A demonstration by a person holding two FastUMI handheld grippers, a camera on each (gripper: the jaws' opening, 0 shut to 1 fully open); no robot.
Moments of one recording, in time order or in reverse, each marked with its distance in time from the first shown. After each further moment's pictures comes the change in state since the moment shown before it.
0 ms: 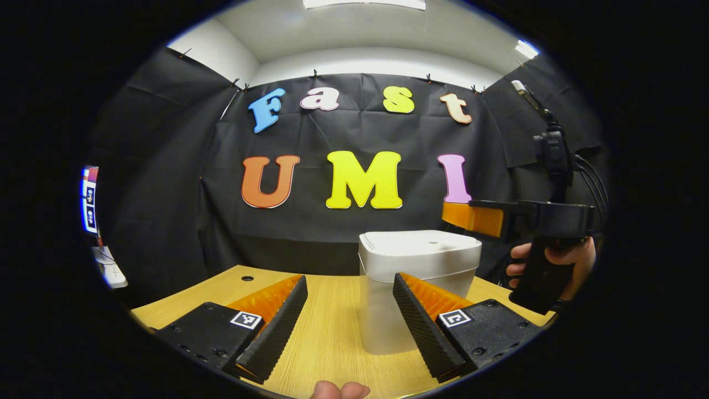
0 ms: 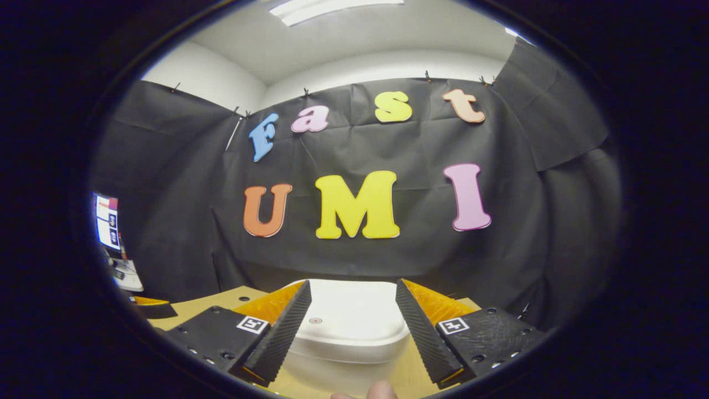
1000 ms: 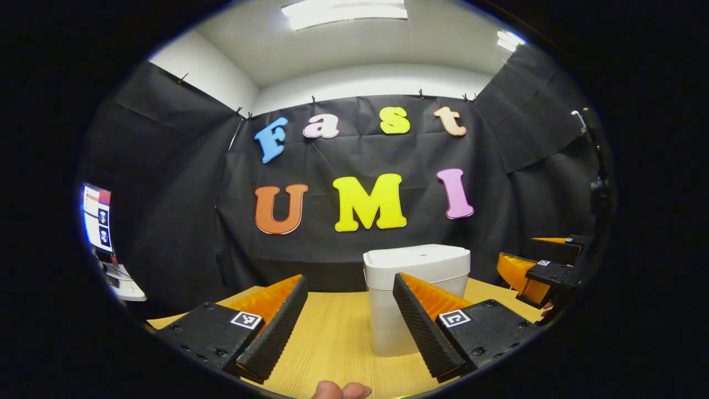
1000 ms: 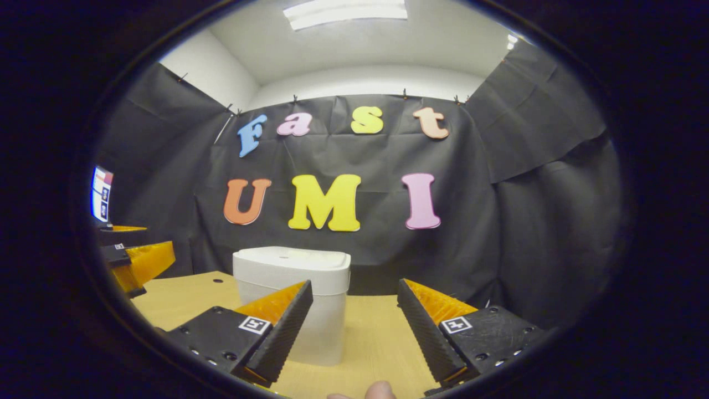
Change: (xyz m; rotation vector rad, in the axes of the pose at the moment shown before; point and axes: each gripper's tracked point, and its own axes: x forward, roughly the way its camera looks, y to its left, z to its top) left arm -0.049 -0.013 0.024 0.089 -0.153 0.052; right arm -0.117 -0.052 -0.051 -0.060 -0.062 -0.163
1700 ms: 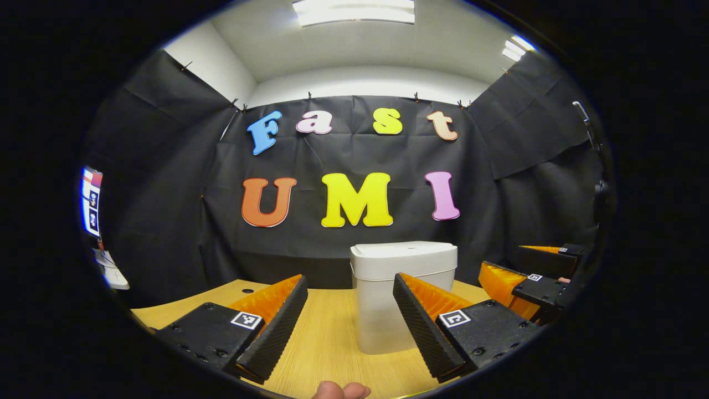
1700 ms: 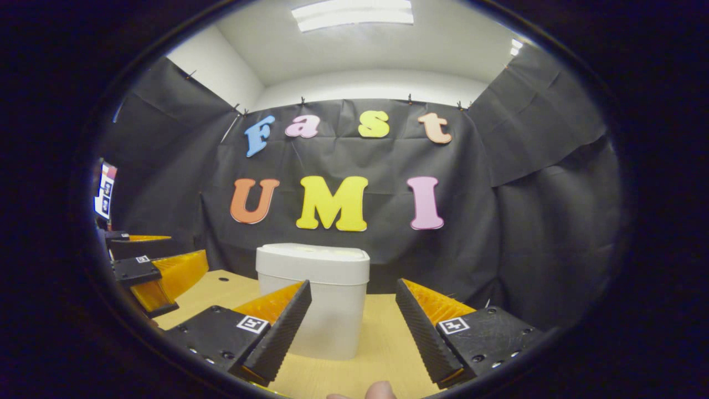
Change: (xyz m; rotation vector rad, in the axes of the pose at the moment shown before) left arm 0.000 -0.014 -0.026 -0.088 0.026 -0.084; right arm -0.030 0.034 -0.010 -0.031 -0.021 -0.010
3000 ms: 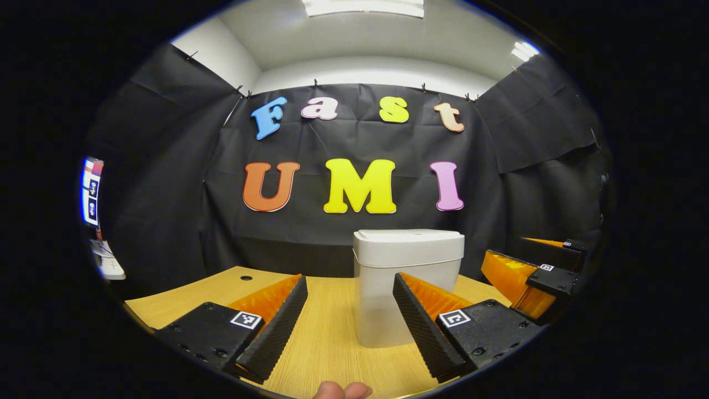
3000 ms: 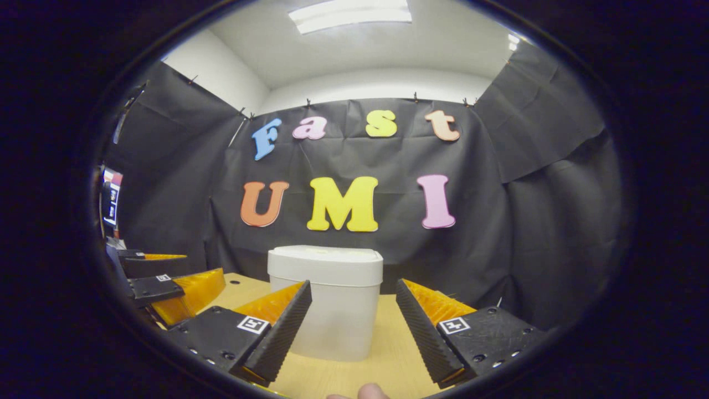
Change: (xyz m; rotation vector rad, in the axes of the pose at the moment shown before) left arm 0.003 0.008 -0.021 -0.026 0.068 0.020; right arm 0.004 0.018 0.006 0.027 0.002 0.073
